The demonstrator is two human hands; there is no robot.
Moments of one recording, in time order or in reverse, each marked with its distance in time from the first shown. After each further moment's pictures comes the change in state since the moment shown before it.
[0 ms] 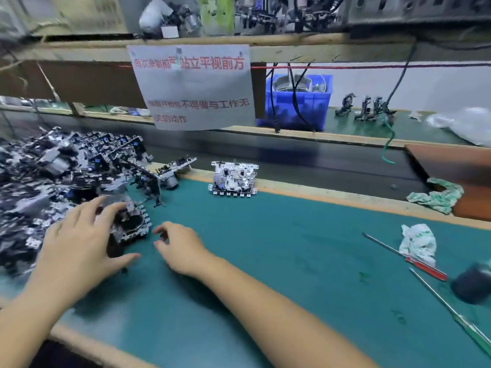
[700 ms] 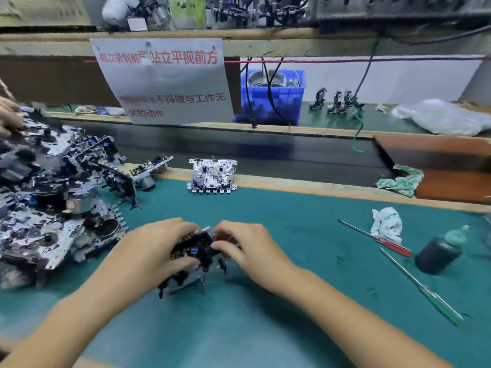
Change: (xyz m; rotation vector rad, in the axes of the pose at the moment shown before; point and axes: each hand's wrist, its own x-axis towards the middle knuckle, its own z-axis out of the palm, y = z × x) left_hand -0.005 0.104 -0.033 -0.355 -0.058 0.557; right_hand -0.108 0.047 -0.091 -0.100 0.263 -0.182
